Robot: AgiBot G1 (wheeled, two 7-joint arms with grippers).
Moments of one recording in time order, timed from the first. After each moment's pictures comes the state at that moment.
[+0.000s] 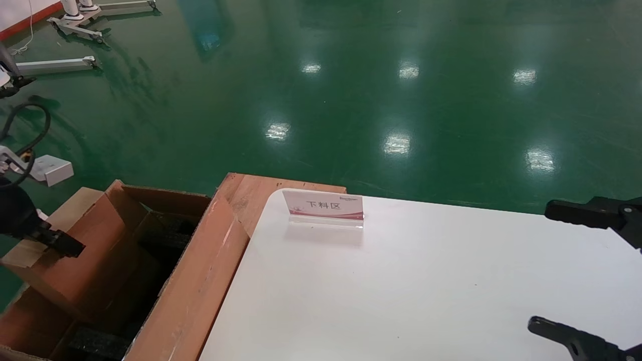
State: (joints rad) left arm -2.45 0.60 2.49 -0.67 1.21 1.28 -1.15; right arm 1.08 -0.61 -0.29 1.28 -0.72 -1.49 0.18
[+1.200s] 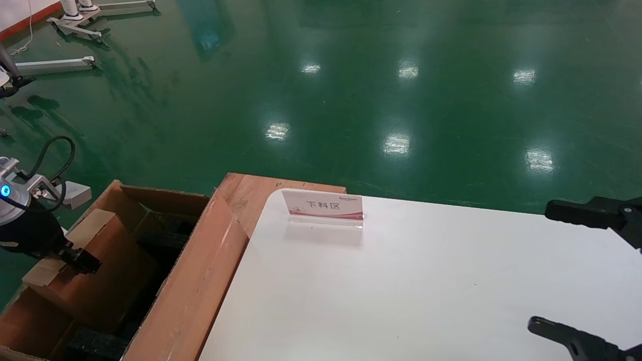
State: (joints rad) left arm -2.12 0.69 2.44 -0.38 1.07 1.22 -1.09; right arm 1.08 -0.61 -0.30 1.28 -0.72 -1.49 0.18
